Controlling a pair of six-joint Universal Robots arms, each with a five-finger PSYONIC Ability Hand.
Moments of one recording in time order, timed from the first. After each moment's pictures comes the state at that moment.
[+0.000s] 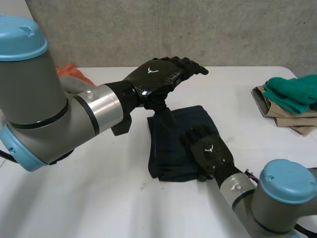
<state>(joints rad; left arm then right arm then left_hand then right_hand) 4.15 -1.94 -1.19 3.05 -1.02 3.18 2.07 -1.08 1.95 -0.70 1.38 2.70 0.19 0.21 0.21 0.21 0.05 0.23 0.21 0.21 0.21 0.04</state>
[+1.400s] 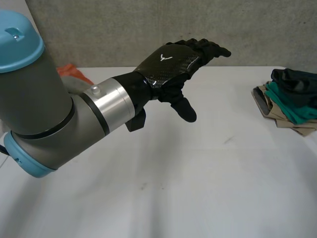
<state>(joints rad) 4.08 -1.89 -1.21 3.18 -1.04 3.07 1.16 -0.50 0.92 -0.71 0.86 3.01 0.19 0.21 0.21 0.21 0.05 0.86 0.92 0.94 0.95 0.76</state>
